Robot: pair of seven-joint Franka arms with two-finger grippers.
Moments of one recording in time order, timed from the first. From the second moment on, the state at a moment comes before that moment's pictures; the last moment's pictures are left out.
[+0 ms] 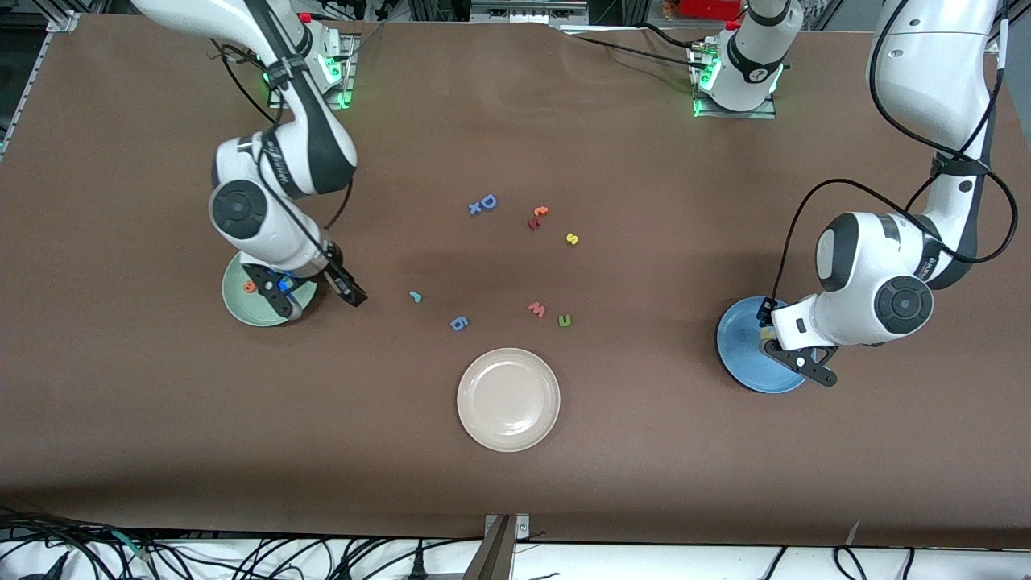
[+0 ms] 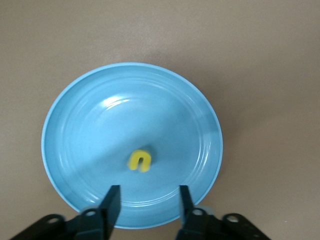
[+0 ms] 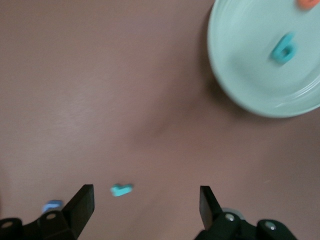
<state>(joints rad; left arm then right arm) -0.06 0.56 0.02 -1.70 -0.01 2.09 0.46 0.42 0.40 -0.04 -1.89 0.10 2.25 1.23</state>
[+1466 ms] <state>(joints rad) -0.33 0.56 -0.02 -1.71 -0.08 2.12 -0.11 0.54 0.66 -0.03 -1.76 0.10 2.35 1.89</state>
